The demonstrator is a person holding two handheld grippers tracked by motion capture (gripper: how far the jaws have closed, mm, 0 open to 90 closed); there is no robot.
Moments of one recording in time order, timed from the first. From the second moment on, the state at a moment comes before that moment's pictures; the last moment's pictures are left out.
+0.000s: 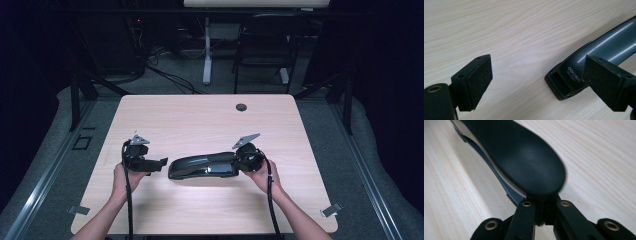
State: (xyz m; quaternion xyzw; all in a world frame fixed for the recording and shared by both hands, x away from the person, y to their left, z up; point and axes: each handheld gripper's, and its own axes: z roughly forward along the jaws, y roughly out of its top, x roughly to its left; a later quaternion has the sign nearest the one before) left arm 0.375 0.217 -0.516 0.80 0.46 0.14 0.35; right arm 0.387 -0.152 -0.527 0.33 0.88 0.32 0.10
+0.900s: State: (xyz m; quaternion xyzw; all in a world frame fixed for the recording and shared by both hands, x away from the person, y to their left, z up) left arm 0.377 0.221 -0.519 0.80 0.46 0.13 0.35; right arm 0.373 -0.152 -0.477 0.33 0.87 0.36 0.12
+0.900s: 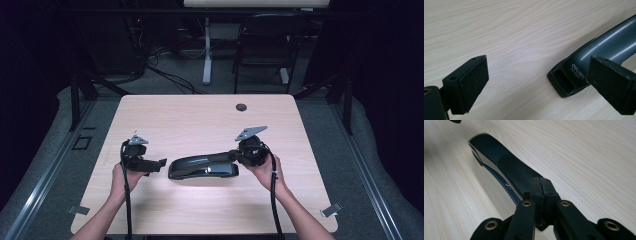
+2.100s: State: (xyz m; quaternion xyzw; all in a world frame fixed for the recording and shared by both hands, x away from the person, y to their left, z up) left arm 0.378 0.220 -0.520 0.80 0.46 0.13 0.35; right arm 0.380 -0.153 -0.499 0.35 0.87 0.32 0.10
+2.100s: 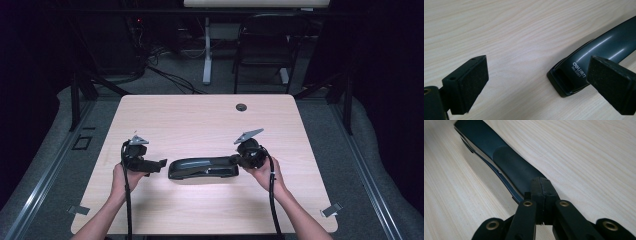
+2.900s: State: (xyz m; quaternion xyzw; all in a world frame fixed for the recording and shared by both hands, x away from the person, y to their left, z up) left arm 0.379 0.221 -0.522 0.80 0.46 0.13 0.35; right arm 0.372 -0.152 -0.472 0.33 0.87 0.35 0.13
